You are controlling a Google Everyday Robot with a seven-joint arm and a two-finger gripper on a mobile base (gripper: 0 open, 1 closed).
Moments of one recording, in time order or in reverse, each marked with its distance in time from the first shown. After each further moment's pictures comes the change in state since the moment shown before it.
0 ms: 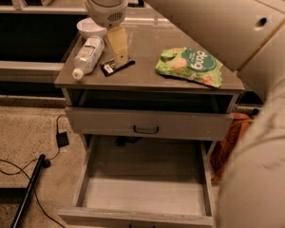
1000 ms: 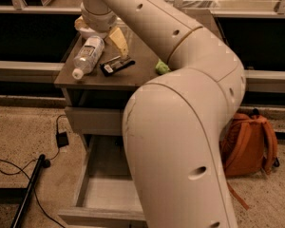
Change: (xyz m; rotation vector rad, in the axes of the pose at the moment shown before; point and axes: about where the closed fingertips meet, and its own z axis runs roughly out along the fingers) arm 0.020 -0.050 0.105 -0.122 -0.042 -0.439
